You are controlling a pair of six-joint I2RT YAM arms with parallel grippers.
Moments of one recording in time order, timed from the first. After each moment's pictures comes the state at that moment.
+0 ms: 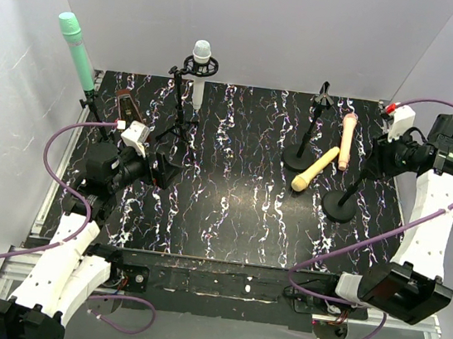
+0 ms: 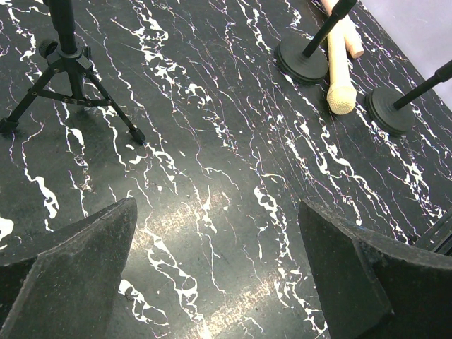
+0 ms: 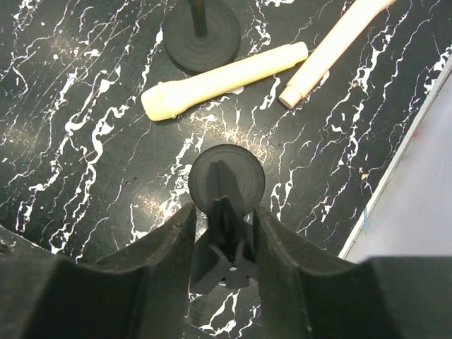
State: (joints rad) left arm -0.17 0.73 0.62 -0.17 0.44 -0.19; right arm -0.31 1.30 1.53 -1.15 -0.58 -0.66
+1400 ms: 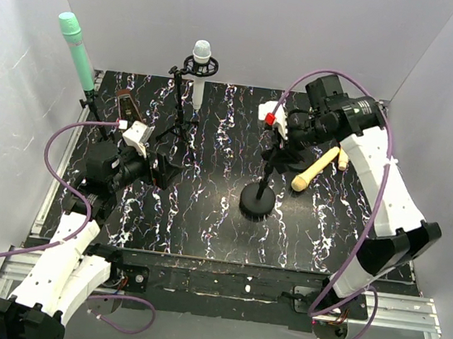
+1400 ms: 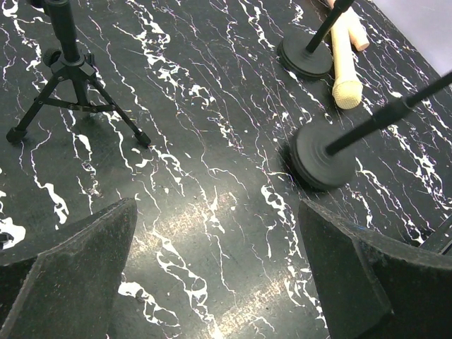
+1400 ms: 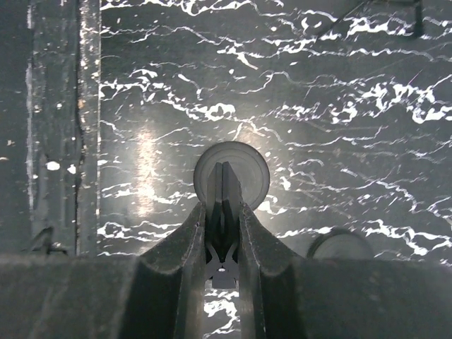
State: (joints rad) left arm -0.17 0.73 0.62 -0.17 0.45 -0.14; right arm 0.50 1.60 1.93 -1.44 -0.72 -0.98
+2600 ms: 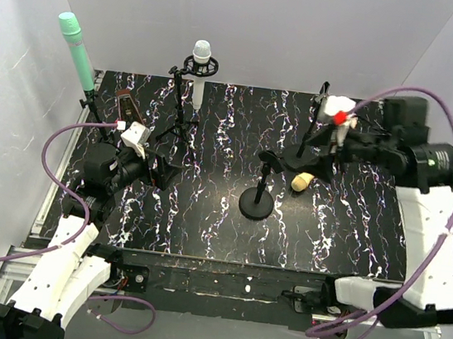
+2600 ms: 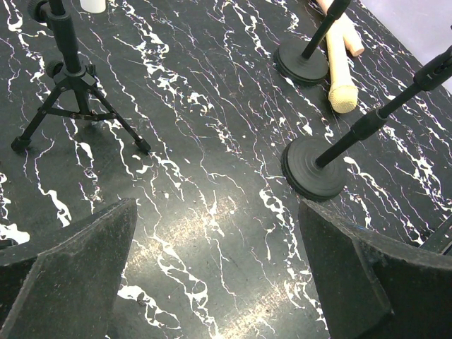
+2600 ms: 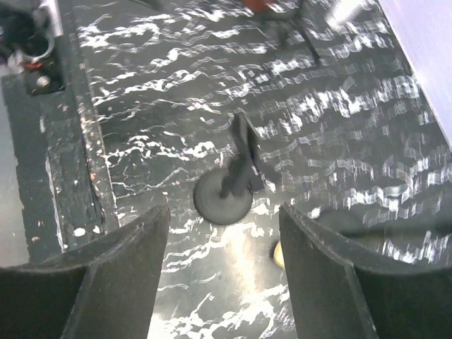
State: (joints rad) left arm -0.17 0.70 0.62 -0.17 0.46 -0.13; right arm 0.34 1.30 1.87 -1.34 -0.85 -0.79
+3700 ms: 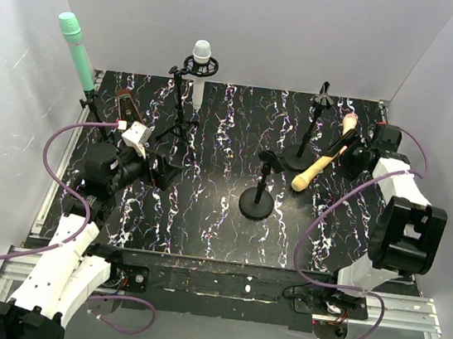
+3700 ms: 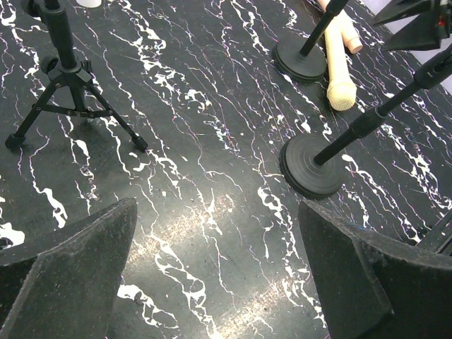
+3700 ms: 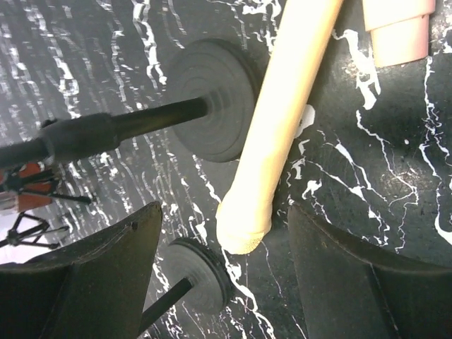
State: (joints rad) left arm -0.17 0.72 0.62 -0.16 0.46 -0.14; right arm -0.15 1.57 1.10 -0.39 -0.43 0.58
